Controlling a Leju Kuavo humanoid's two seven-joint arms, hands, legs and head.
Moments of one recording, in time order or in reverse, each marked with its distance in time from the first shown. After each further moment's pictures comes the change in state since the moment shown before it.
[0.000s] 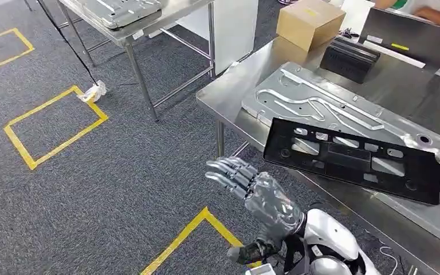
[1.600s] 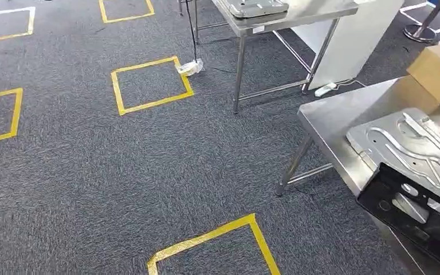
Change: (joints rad) left arm -0.071 0.019 0.076 0.000 -0.141 0.030 -0.083; right arm 0.296 0.194 -0.397 1.605 -0.461 0.076 0.267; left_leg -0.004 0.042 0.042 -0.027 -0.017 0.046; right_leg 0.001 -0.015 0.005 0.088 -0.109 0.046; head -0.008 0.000
